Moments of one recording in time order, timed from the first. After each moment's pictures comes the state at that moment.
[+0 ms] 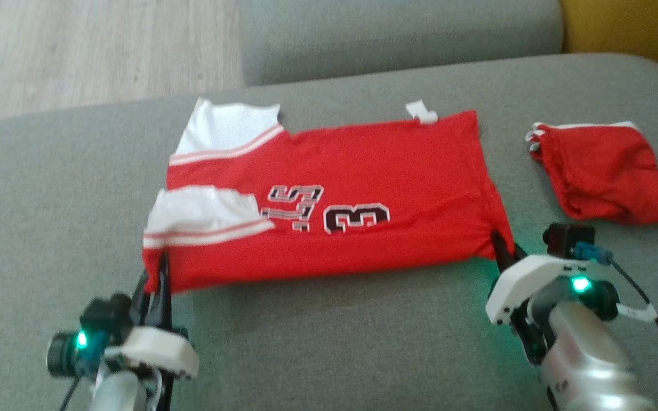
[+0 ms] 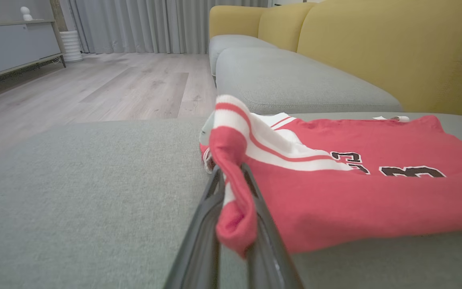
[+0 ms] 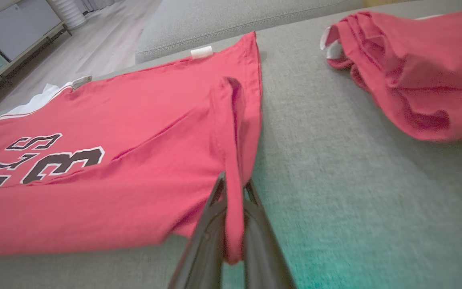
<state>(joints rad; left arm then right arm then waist) -0.23 0.10 -0.11 0.59 -0.19 -0.06 -0.25 -0.50 -0.06 0.13 1.04 0.27 0.13 -0.12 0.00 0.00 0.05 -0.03</state>
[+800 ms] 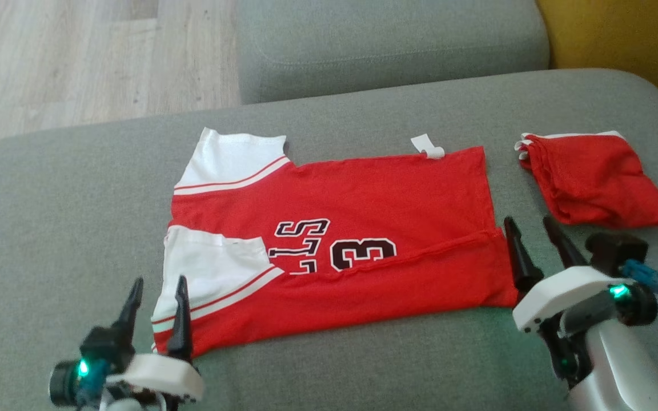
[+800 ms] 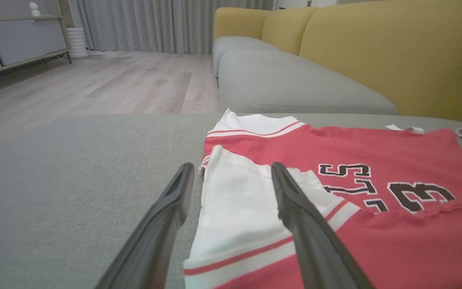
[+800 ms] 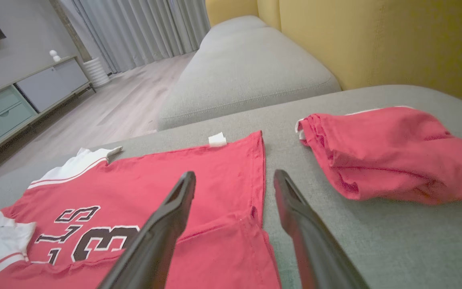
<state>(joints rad) -0.08 0.10 -0.13 0.46 -0.22 -0.02 -0.20 -0.19 -0.08 0.05 0.44 0.29 0.13 0.03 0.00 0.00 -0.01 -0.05</state>
